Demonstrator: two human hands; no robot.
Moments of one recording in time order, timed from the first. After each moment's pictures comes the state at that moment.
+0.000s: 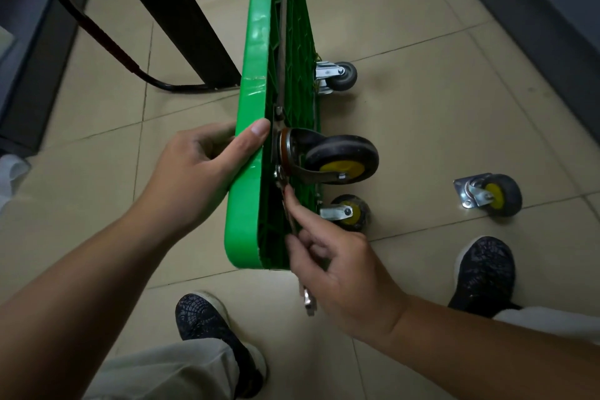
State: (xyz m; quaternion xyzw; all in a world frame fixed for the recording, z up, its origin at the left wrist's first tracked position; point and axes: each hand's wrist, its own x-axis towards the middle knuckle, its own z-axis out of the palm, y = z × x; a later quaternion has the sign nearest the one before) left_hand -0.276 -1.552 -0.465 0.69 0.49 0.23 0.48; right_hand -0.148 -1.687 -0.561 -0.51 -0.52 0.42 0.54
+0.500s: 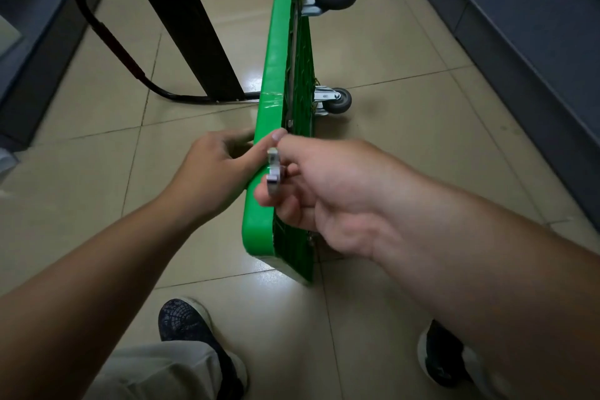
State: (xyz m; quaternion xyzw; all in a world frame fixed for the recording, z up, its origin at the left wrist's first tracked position) left_hand -0.275 -1.551 -0.461 0.77 0.45 0.22 0.40; right_hand -0.133 -1.641 -0.436 -0.47 -0.27 0.69 0.48
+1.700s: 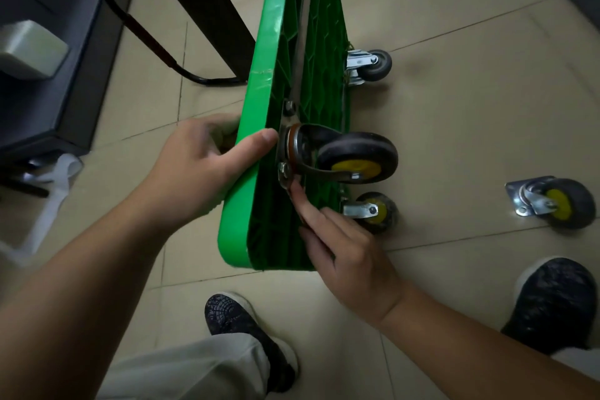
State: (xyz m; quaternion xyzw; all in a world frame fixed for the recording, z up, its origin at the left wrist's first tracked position) left_hand -0.285 -1.524 -0.453 0.76 0.47 0.16 0.42; right_hand -0.155 -1.643 -0.609 -0.53 -0.65 0.20 0.51
